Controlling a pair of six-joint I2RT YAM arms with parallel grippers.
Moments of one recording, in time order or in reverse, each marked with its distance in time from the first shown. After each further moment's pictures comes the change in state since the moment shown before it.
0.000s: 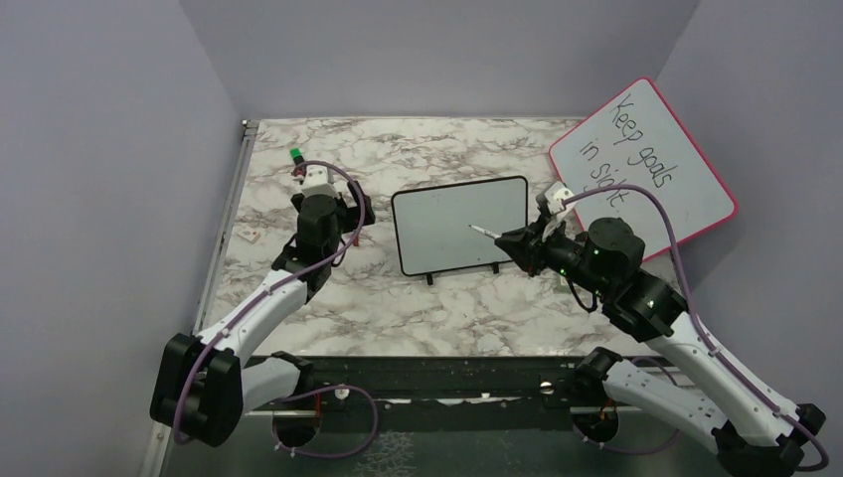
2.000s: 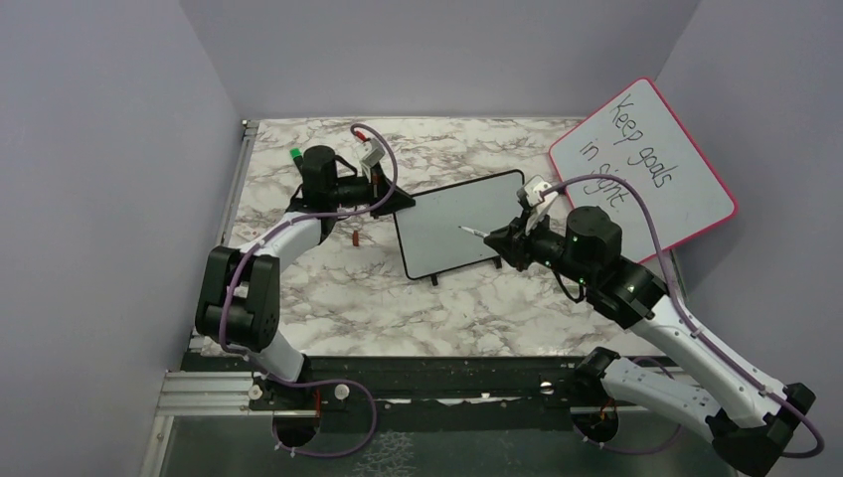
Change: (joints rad) left arm 0.156 0.470 0.346 0.212 1.415 0.279; right arm 0.000 0.104 0.016 0.024 -0.017 -0.008
